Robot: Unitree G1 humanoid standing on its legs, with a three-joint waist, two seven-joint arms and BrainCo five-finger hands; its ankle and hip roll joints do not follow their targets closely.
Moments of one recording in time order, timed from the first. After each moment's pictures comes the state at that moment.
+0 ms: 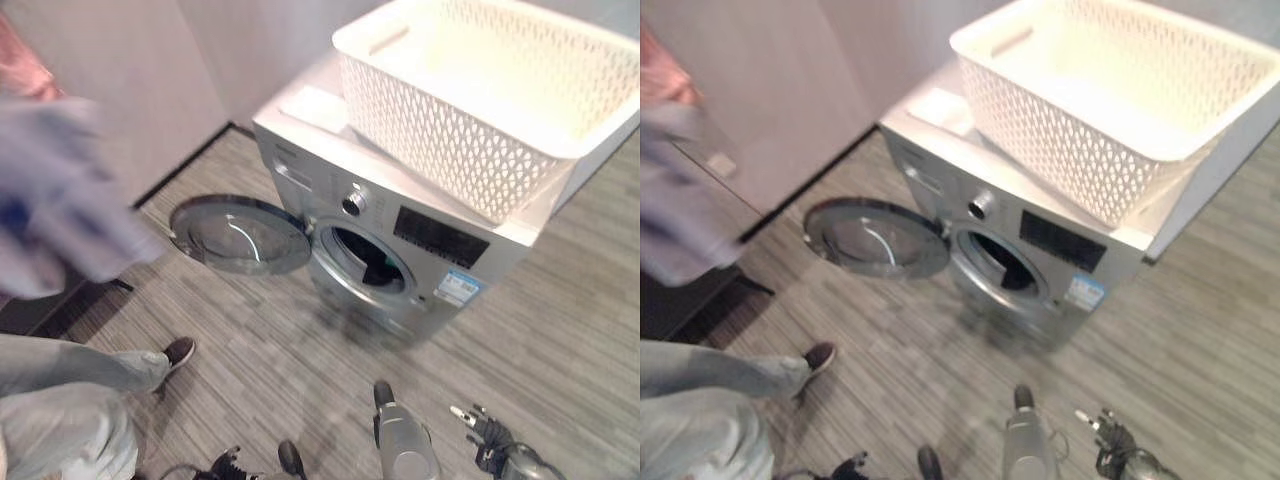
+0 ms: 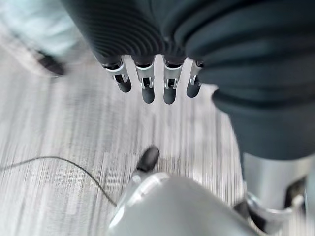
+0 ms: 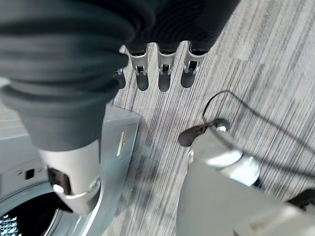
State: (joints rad) left arm 0.03 0.22 -0.30 1.31 0.12 -0.13 0.05; right arm 0.02 -0.37 0.09 1.14 0.61 -0.12 0.13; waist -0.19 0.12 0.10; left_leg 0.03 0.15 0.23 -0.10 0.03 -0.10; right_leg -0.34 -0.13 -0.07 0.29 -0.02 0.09
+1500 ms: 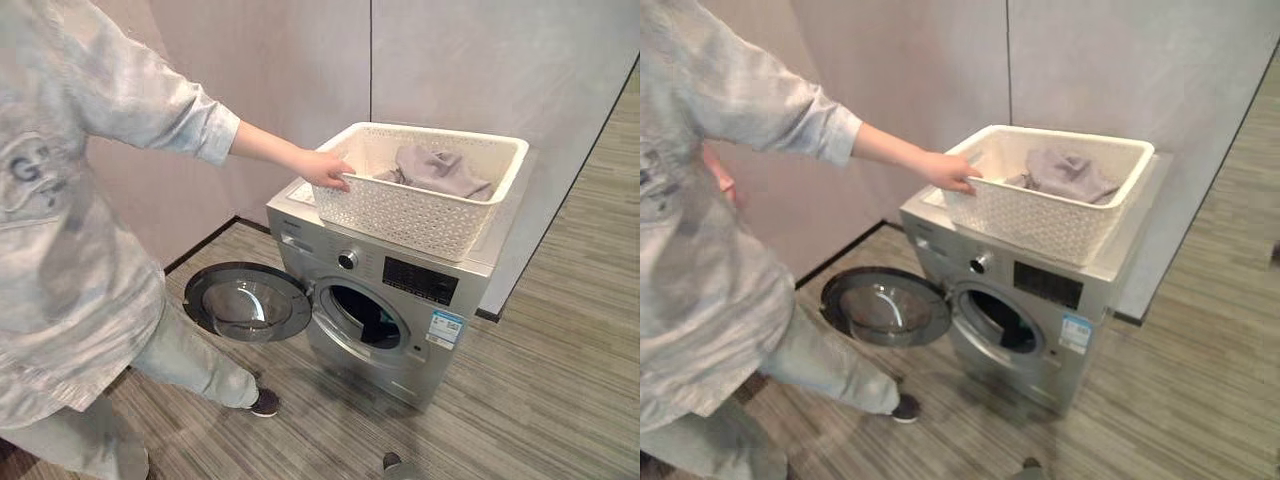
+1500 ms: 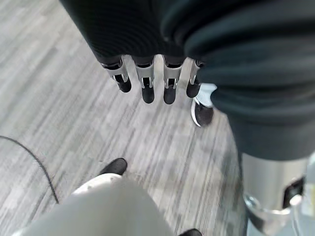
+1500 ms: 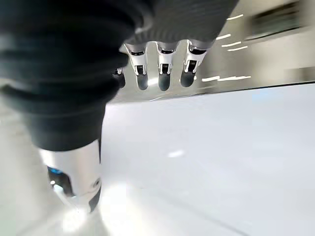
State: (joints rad) left arm 0.06 0.15 -0.17 1.31 0.04 -0.09 0.03; right arm -0.29 -1.04 -0.40 0.06 0.55 -0.35 -0.13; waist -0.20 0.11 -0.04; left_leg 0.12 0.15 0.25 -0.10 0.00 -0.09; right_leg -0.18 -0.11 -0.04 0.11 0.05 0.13
